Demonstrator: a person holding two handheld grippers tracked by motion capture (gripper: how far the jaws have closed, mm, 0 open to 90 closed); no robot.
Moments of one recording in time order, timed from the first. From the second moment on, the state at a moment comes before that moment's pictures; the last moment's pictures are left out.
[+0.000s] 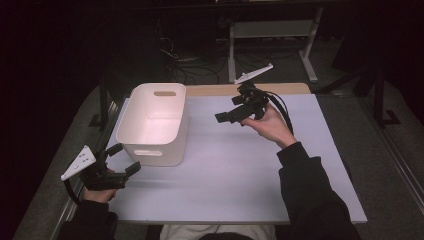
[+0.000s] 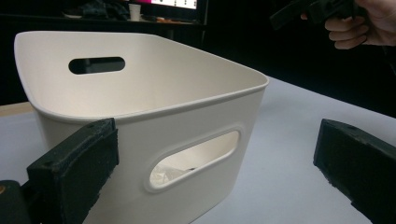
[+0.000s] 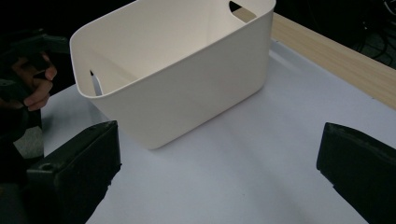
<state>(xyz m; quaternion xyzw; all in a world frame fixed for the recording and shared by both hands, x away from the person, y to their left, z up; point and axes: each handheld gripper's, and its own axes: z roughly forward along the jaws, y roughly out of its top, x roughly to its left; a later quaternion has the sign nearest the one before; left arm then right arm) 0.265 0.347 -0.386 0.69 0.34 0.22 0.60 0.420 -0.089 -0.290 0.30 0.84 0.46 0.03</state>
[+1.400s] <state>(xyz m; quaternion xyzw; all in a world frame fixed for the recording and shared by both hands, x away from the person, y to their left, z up) 0.266 0.345 -0.387 0.69 0.34 0.22 0.60 0.372 -0.169 -0.356 0.36 0.80 0.46 0.11</state>
